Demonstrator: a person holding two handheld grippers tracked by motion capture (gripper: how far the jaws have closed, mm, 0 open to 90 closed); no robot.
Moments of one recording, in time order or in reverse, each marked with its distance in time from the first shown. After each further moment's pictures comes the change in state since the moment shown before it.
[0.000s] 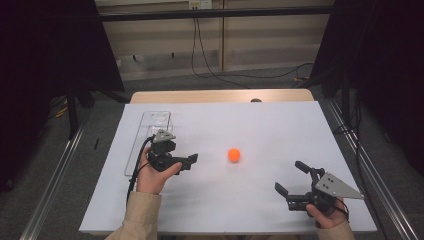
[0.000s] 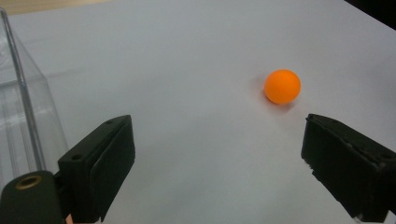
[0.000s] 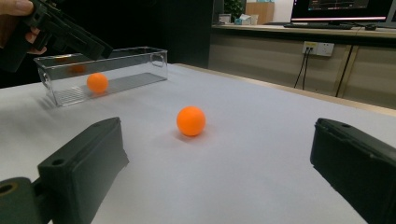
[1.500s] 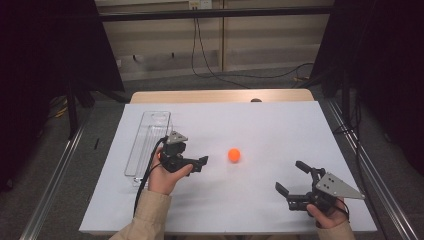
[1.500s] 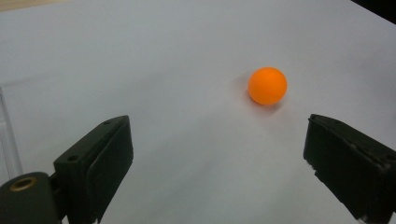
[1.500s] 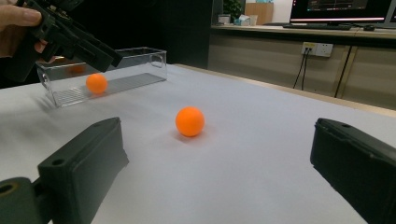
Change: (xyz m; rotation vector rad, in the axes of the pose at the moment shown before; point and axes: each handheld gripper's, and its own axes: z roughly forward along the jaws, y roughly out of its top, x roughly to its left) left arm -0.017 0.000 0.021 0.008 -0.023 0.026; right arm -0.001 0.000 -0.001 -0.001 -0.002 -0.001
